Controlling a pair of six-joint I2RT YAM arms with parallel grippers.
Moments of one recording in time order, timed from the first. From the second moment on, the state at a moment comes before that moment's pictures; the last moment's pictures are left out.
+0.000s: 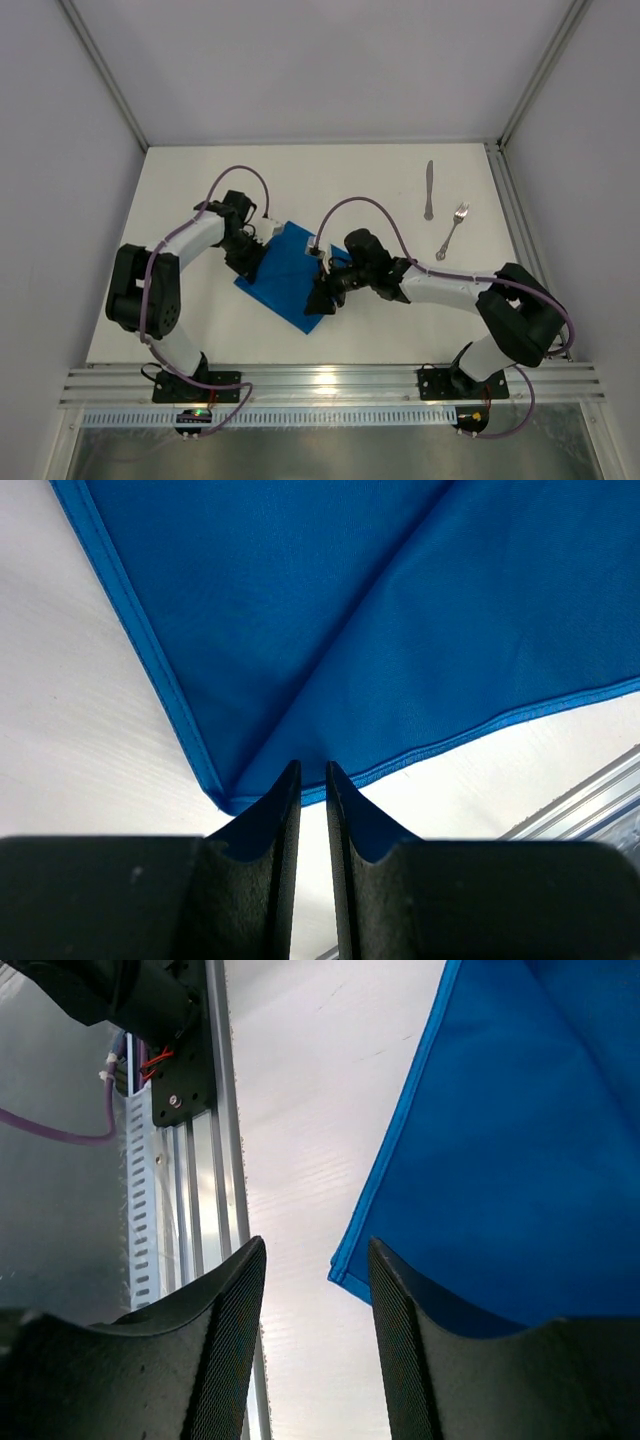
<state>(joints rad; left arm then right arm) -0.28 1.69 1.11 -0.88 0.31 0.42 0.81 1.53 0.75 0.19 -0.75 0.11</state>
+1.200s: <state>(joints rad) -0.31 1.69 1.01 -0.78 0.17 0.42 0.44 1.48 0.69 0.14 -0.39 0.54</state>
